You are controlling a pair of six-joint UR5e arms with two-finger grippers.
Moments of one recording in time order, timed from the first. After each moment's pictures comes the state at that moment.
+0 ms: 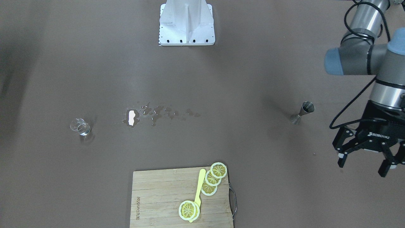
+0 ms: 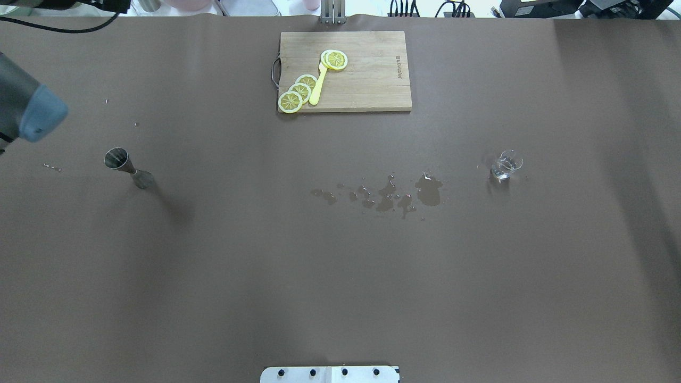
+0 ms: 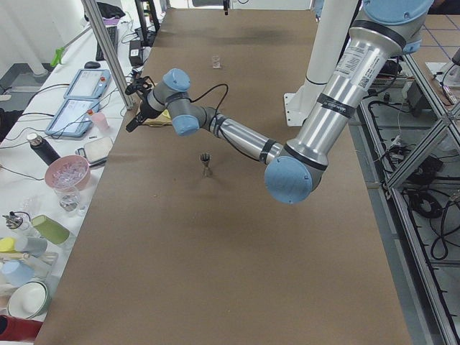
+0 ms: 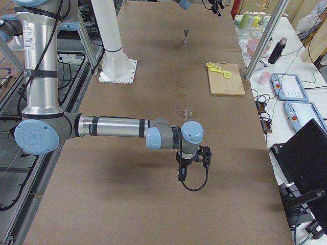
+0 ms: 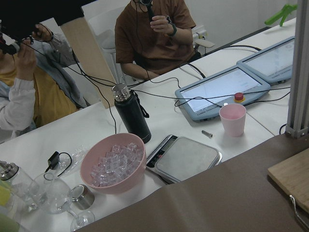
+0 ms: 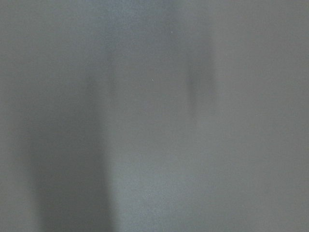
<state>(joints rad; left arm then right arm) -1.18 -2.04 -1.48 -2.25 -1.91 -0.53 1.47 -1.60 1.58 -1.51 2.27 0.16</state>
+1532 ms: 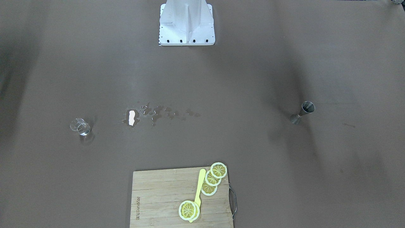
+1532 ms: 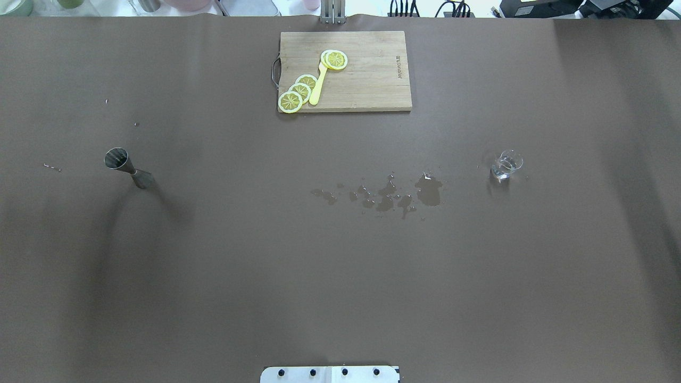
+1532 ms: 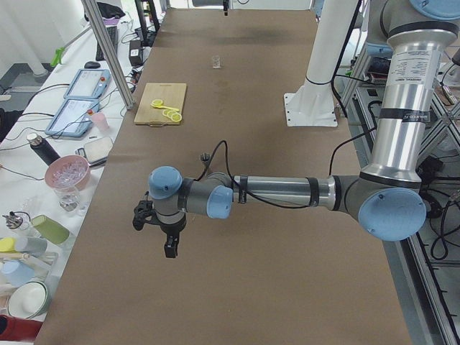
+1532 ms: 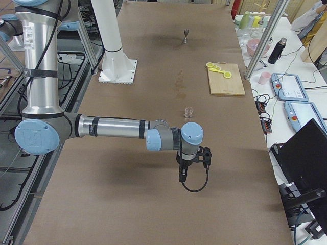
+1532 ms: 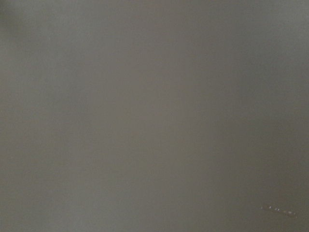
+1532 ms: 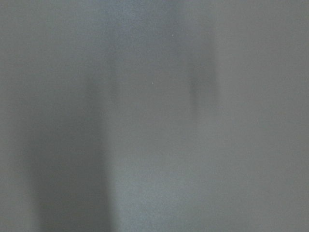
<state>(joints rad) -1.52 -1.65 -1.47 -1.74 -2.27 -0.13 1.46 -1.60 1.56 -1.47 2.27 0.16</state>
